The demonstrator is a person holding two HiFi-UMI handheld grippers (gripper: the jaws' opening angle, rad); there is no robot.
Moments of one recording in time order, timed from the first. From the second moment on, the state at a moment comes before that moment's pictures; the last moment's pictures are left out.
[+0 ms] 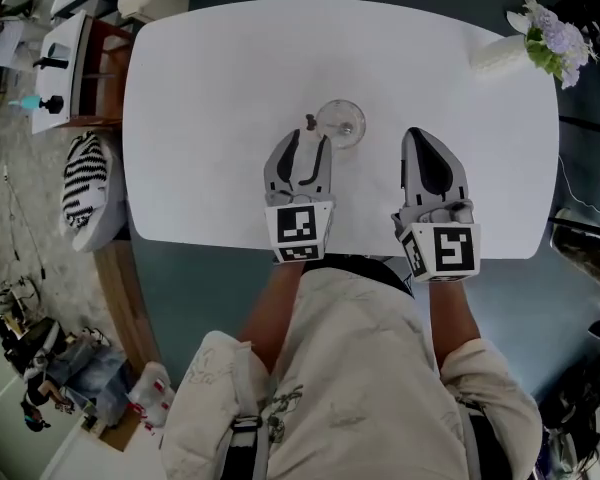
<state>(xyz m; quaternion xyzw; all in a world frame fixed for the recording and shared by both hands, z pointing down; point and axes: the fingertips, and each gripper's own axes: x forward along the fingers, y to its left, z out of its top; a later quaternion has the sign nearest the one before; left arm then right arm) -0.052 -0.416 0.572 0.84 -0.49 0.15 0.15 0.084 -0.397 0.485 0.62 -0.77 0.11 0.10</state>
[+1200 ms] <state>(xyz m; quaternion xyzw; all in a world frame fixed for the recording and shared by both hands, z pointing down) -0.052 -0.209 0.406 0.82 -0.57 0.08 0.01 0.120 -0.200 0.389 0.61 -0.79 0.02 0.02</state>
